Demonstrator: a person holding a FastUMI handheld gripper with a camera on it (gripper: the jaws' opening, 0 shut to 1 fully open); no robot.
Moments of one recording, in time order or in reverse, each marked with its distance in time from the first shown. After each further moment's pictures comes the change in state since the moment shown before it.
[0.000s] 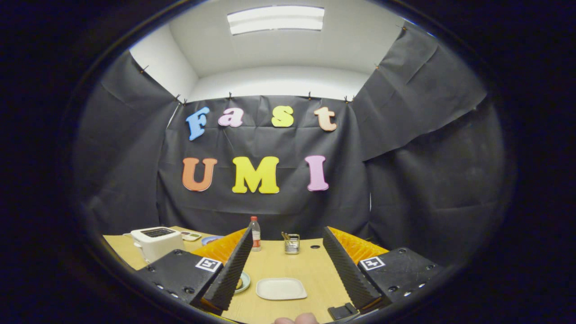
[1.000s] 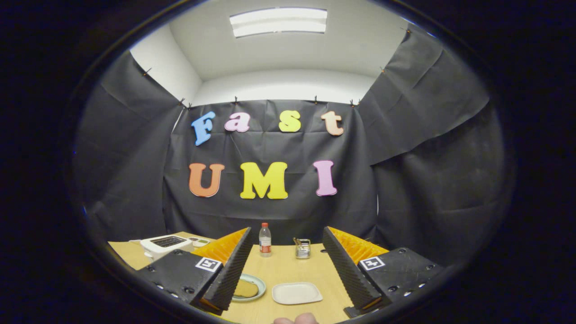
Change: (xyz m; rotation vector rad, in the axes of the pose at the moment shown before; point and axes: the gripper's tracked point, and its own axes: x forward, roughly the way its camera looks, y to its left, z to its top) arm 0.005 0.042 0.016 0.002 -0.028 0.027
